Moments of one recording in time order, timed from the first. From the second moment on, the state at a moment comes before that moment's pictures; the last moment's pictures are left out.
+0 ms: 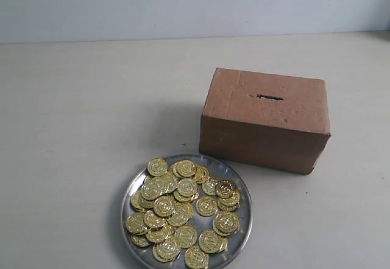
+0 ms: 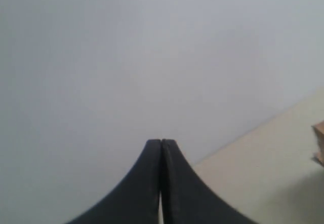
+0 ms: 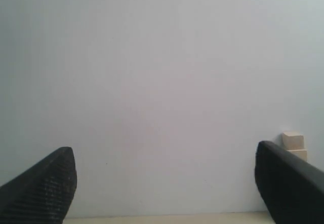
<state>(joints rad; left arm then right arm) 0.06 0.00 -0.42 -0.76 0.50 1.11 0.03 0.00 -0.36 -0.37 0.22 0.39</state>
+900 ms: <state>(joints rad) 0.06 0.00 -0.01 -0.16 0.13 1.11 0.03 0.00 -0.04 -0.37 0.07 0.39</state>
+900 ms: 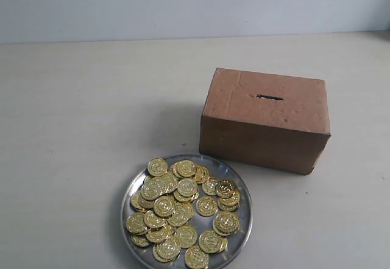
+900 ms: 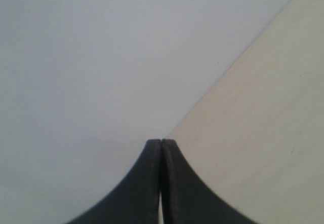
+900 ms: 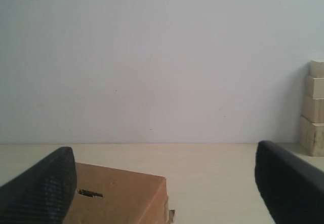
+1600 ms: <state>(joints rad) 0.06 0.00 0.00 -0.13 0.15 1.11 0.03 0.00 0.00 -0.37 0.13 0.39</state>
